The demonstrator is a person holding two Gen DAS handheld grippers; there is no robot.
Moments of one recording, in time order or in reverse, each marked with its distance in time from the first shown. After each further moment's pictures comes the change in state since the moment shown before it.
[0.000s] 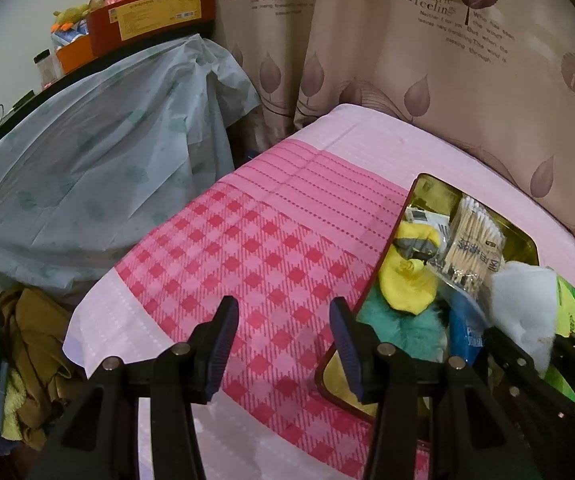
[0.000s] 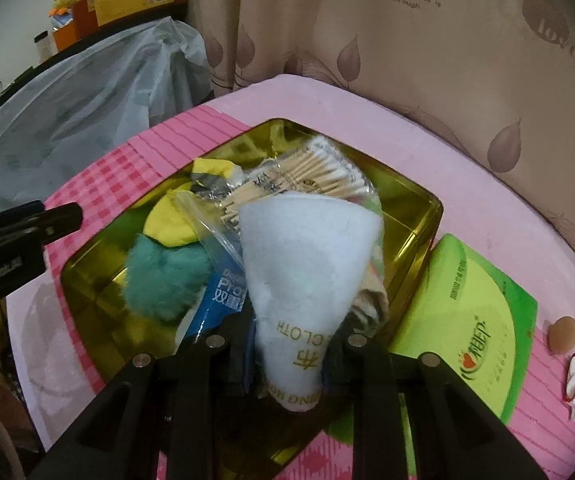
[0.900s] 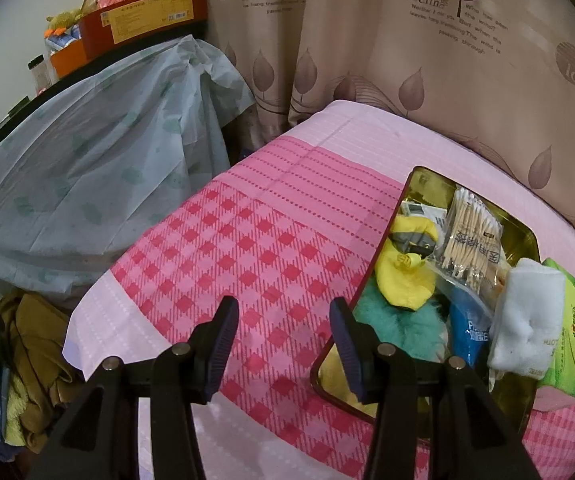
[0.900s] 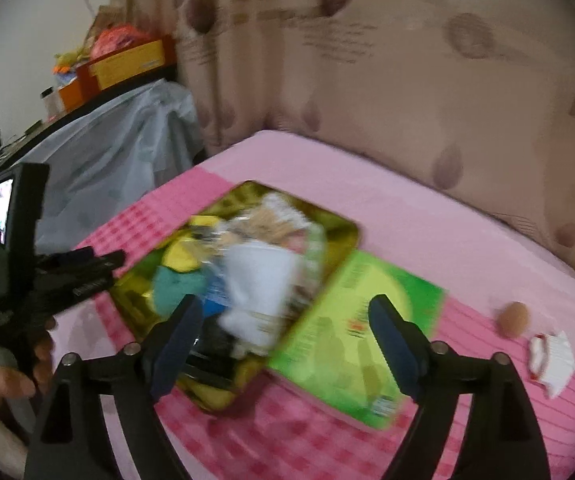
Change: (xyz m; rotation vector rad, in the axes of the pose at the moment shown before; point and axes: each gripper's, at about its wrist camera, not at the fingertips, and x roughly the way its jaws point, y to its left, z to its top) left arm 0.005 -0.005 -0.003 0.016 0.003 -0.002; right arm -0.101 -0.055 -0.018 0.093 -0.161 0.001
